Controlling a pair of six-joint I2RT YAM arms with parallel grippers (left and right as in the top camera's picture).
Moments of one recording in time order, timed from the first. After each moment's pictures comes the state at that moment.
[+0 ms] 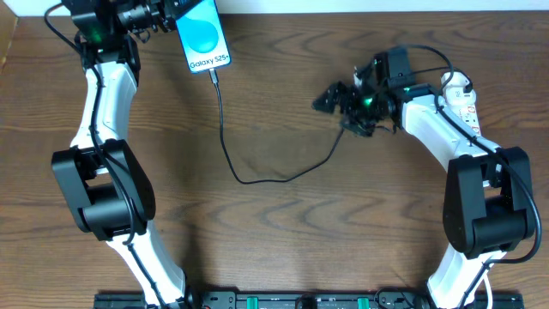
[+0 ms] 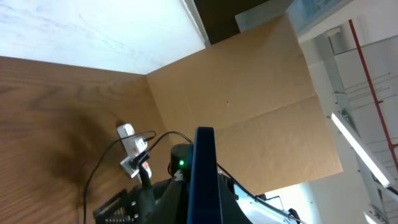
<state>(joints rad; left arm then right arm) 0.18 2.07 1.74 0.65 1.43 -1.45 0.21 1.95 1.32 -0.50 -0.59 0.63</state>
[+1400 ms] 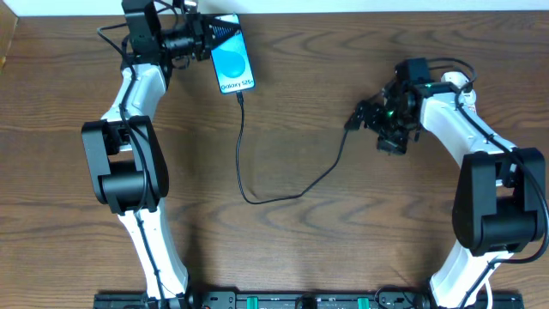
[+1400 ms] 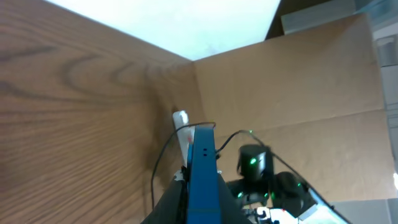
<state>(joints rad) 0.10 2.26 1.74 0.12 1.32 -0.85 0.10 1.95 1.32 -0.74 -0.44 0.53</state>
